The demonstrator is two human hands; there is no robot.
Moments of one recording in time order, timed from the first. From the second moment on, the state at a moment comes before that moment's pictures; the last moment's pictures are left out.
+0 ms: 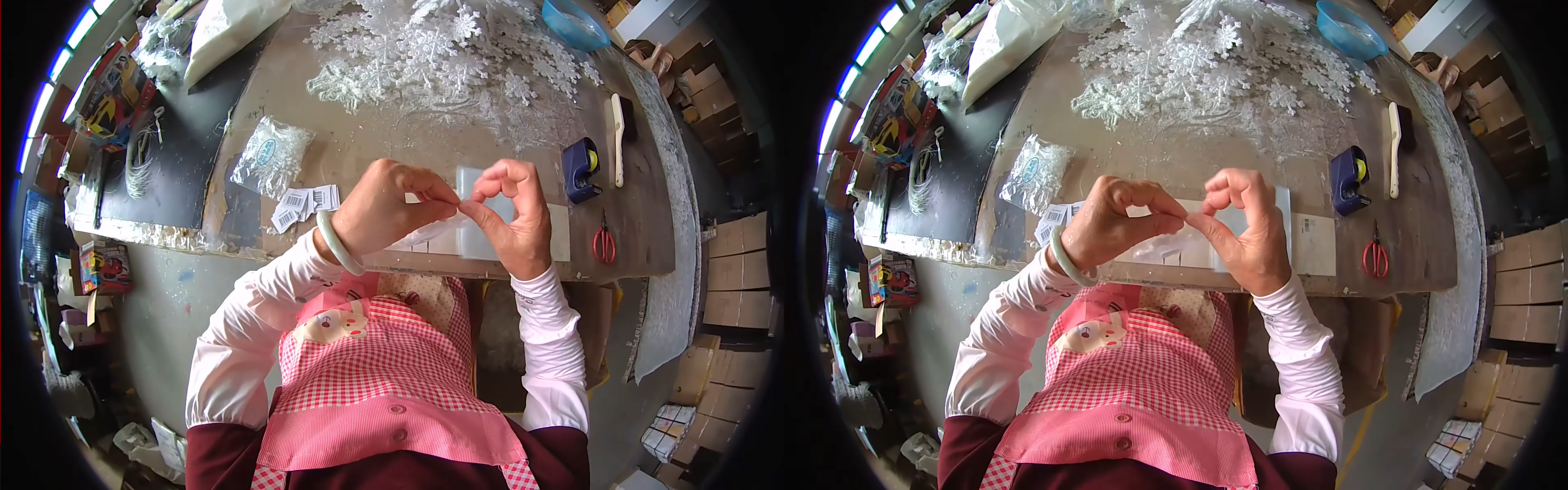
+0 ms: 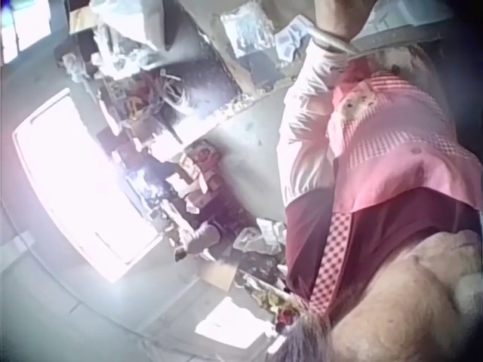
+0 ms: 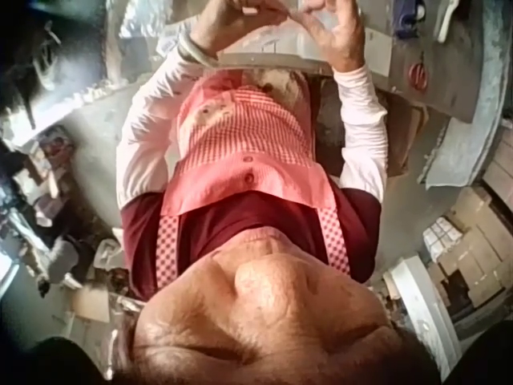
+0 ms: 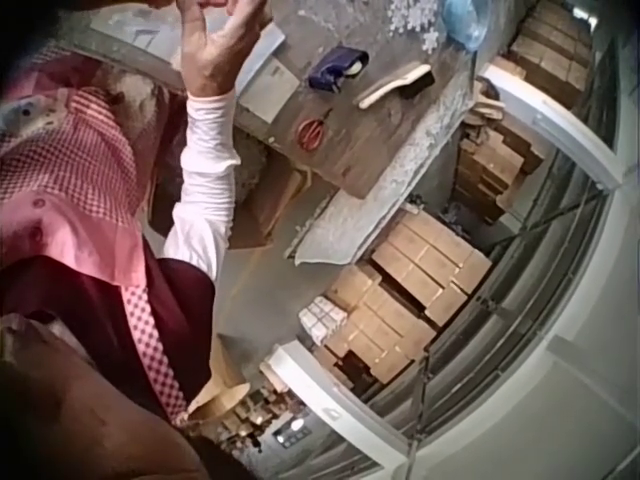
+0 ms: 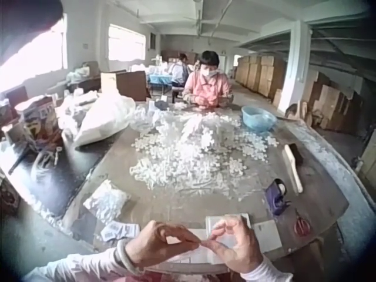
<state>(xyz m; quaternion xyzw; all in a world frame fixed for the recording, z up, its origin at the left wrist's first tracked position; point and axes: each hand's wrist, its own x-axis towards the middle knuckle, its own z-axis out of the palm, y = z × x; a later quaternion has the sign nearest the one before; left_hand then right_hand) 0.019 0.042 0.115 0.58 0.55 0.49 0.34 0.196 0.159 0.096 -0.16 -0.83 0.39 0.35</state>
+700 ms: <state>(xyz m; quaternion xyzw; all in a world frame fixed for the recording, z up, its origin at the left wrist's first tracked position) 0.047 0.042 0.113 0.59 0.57 0.54 0.19 0.223 0.161 0.123 -0.08 -0.92 0.14 0.37</state>
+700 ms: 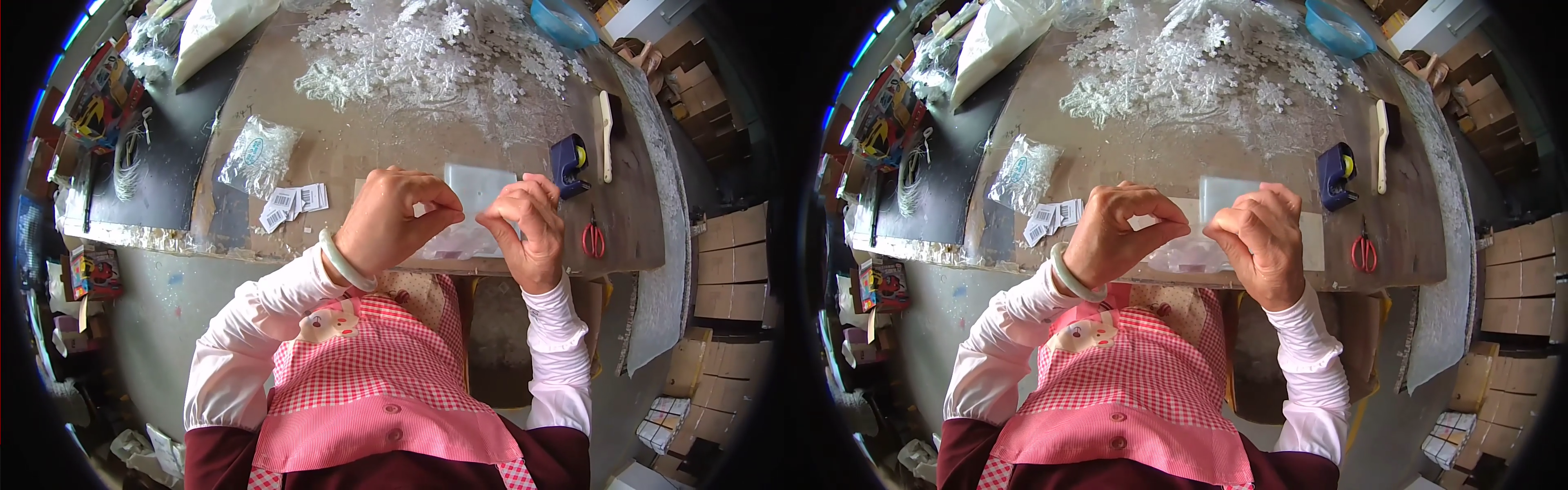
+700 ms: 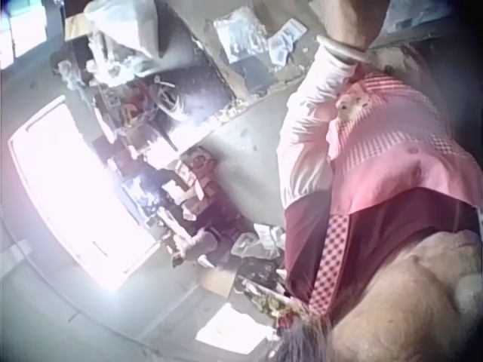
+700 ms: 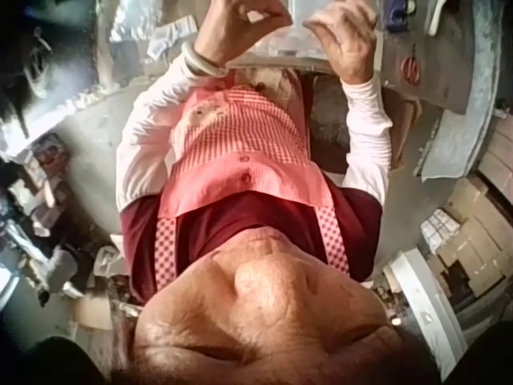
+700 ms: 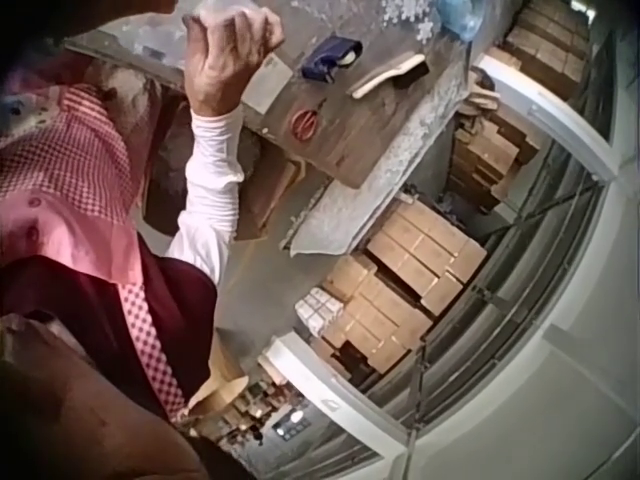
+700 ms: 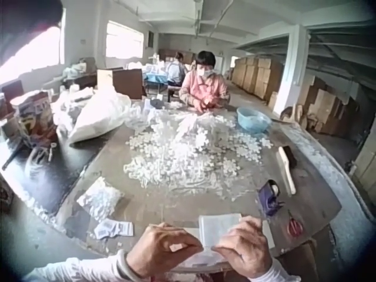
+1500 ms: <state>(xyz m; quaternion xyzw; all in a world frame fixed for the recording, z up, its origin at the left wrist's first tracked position) 0.061 -0.001 -0.001 0.66 0.60 0.43 0.08 0.468 0.150 0.096 -0.40 -0.86 0.30 -0.11</state>
